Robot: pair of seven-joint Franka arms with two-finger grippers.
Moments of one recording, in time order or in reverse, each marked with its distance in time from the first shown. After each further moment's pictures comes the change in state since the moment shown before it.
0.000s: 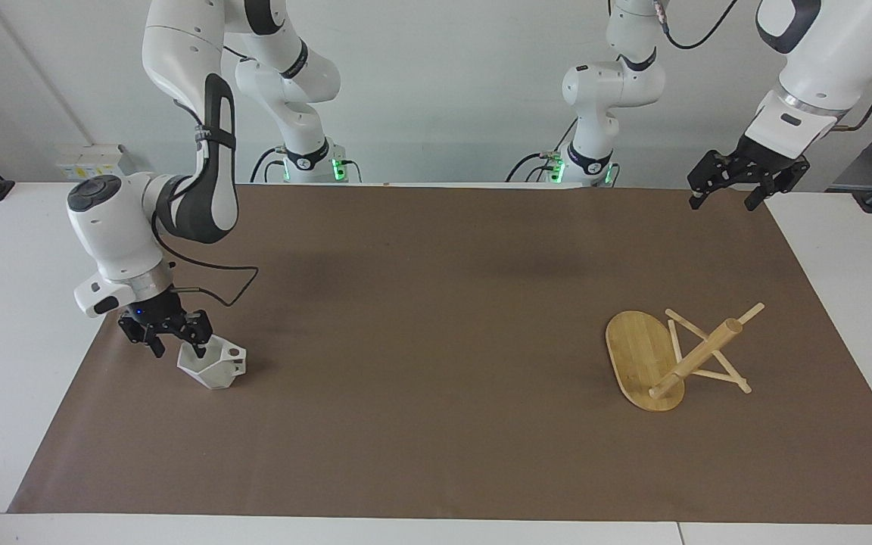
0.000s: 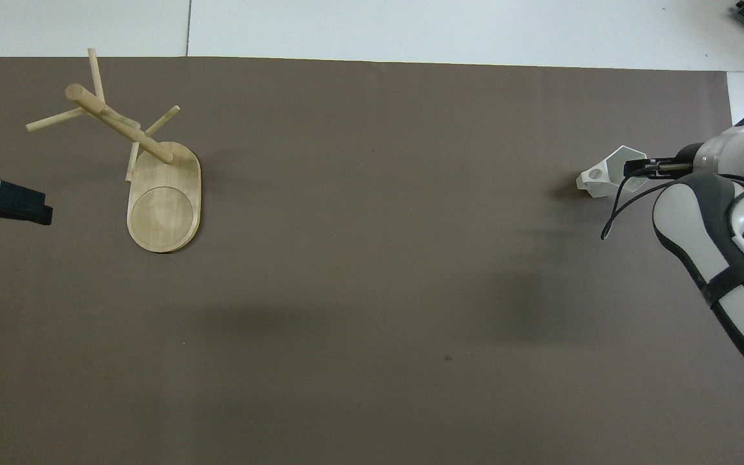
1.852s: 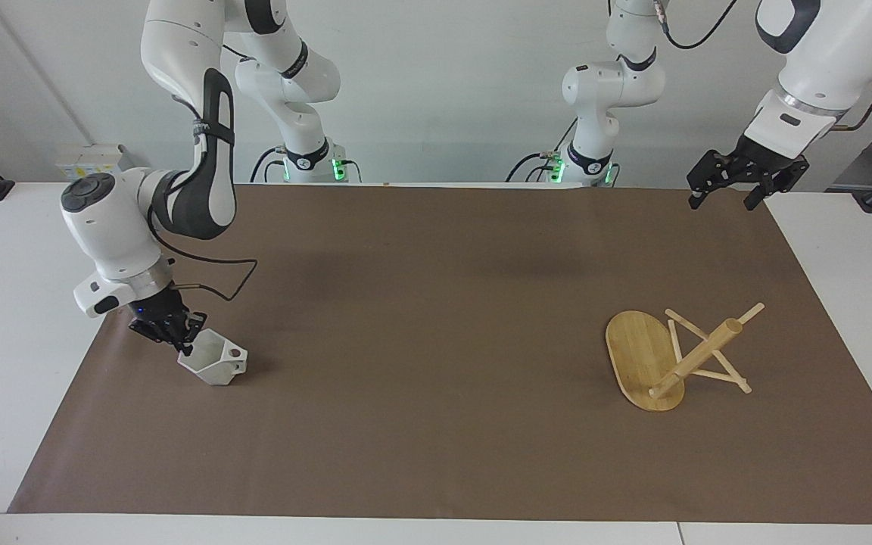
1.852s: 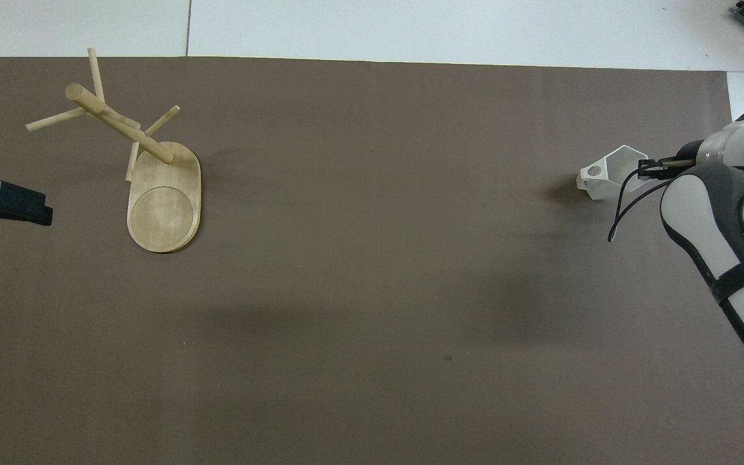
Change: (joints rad) left arm 0.000 0.000 0.001 0.000 0.000 -0.004 -0.002; right arm 0.002 -0.007 0.006 0.080 0.000 -0.168 -0.001
